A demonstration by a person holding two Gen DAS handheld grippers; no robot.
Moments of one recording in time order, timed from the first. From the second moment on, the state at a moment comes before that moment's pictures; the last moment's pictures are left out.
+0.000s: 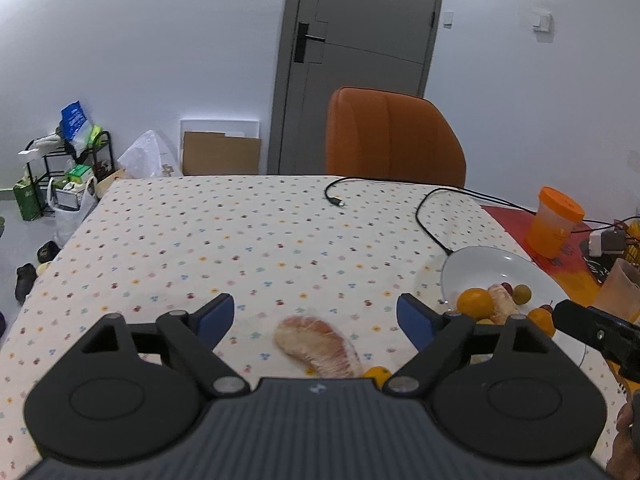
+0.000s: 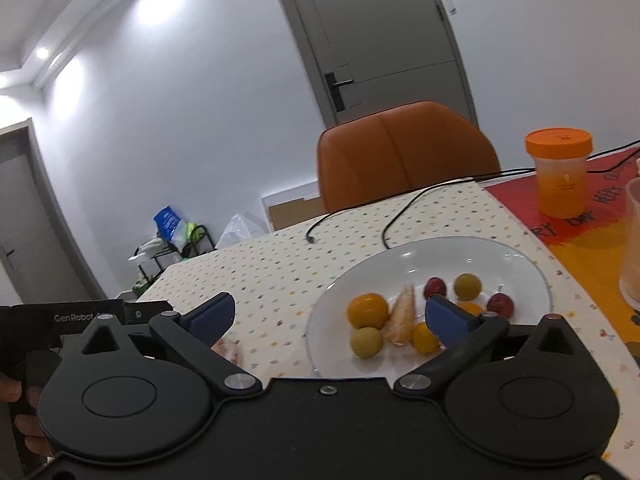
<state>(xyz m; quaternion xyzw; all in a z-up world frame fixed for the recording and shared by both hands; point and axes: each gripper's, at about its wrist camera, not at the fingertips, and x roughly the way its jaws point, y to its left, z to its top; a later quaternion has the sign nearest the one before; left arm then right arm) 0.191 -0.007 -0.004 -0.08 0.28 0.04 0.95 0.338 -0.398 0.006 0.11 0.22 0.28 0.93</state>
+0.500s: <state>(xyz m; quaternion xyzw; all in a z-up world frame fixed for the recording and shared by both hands) 0.173 0.025 -0.011 -0.10 0.29 0.06 0.95 0.318 -0.355 0.008 0.08 0.22 0.33 0.92</state>
